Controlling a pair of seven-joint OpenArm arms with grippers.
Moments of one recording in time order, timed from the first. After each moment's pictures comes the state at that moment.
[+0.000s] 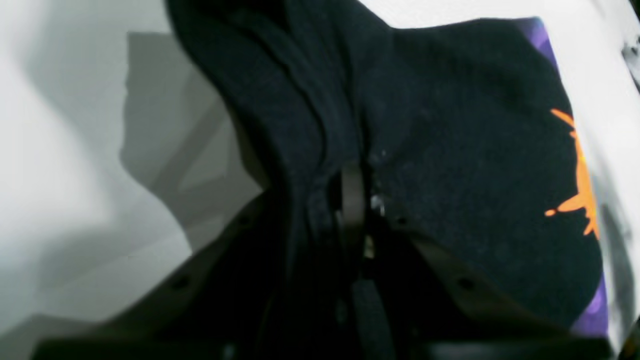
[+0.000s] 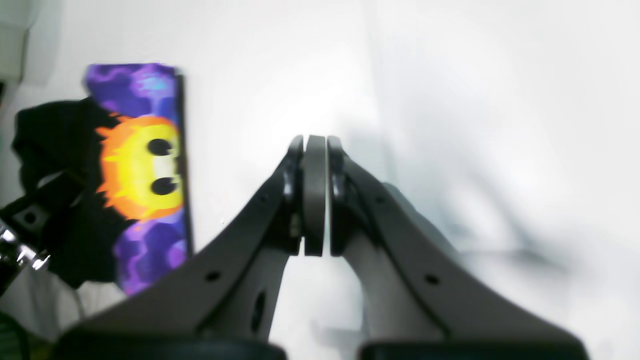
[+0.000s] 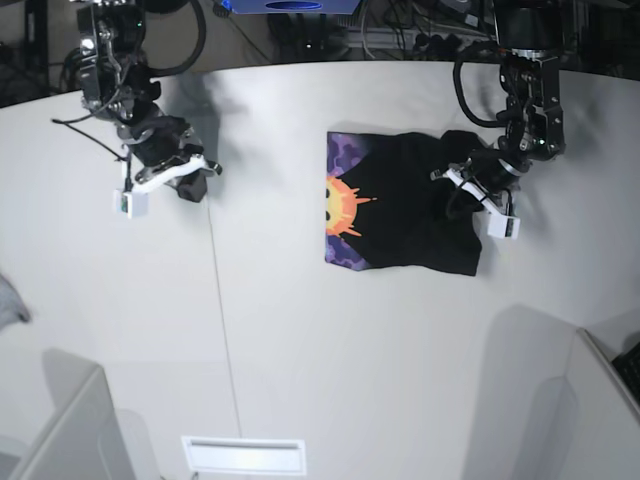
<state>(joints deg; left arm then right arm) 8.7 -16.2 -9.3 77.5 -36.8 -25.2 33.9 -20.8 15.8 -1.3 106.7 44.2 -9.4 -36.1</state>
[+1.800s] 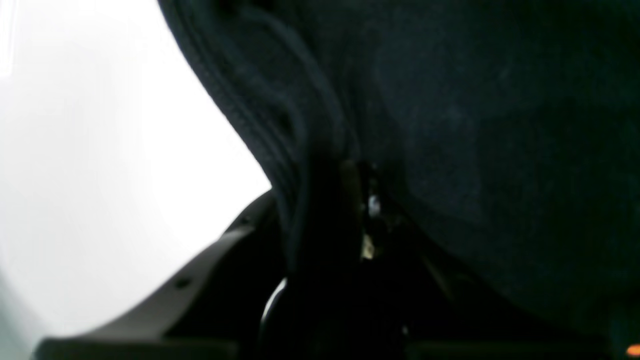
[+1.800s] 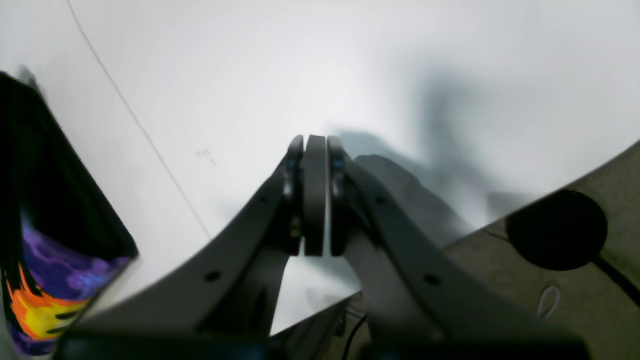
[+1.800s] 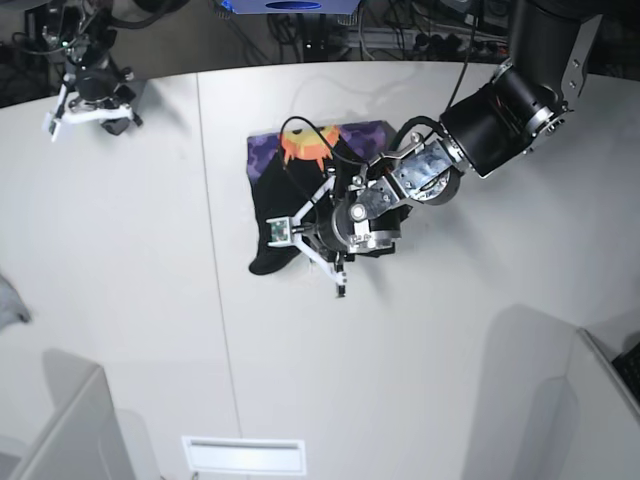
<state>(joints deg) -26.3 -16.2 58.8 76.7 1.5 -28.3 40.4 -35.2 8.7 21.8 106.7 44.2 -9.0 -36.2</state>
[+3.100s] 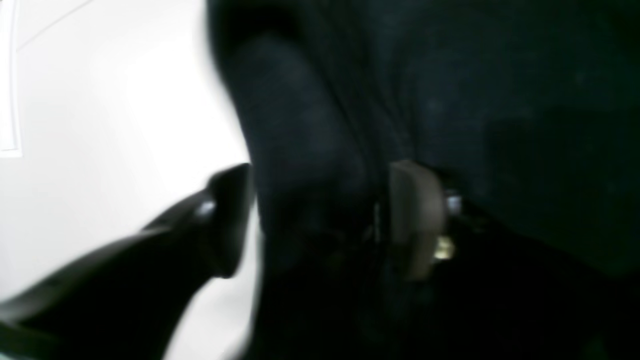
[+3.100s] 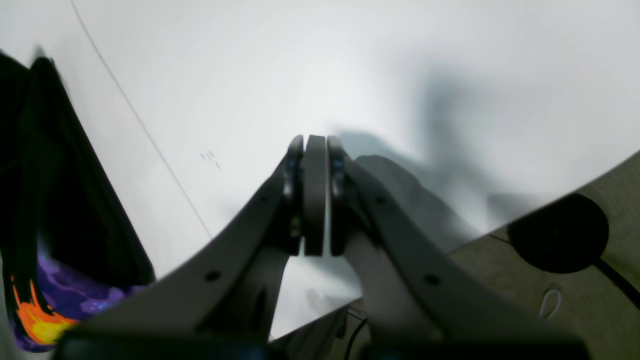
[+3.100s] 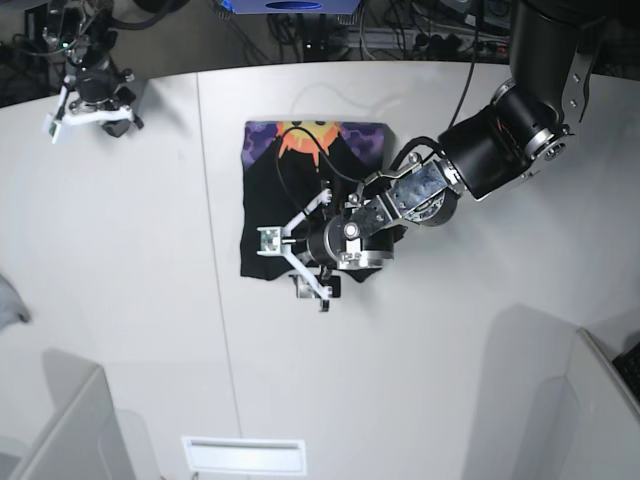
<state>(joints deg) -32.2 -15.6 63.4 73.2 0.2 -29.5 34.6 -34.9 8.7 21.4 106.7 44.1 -9.0 -36.1</state>
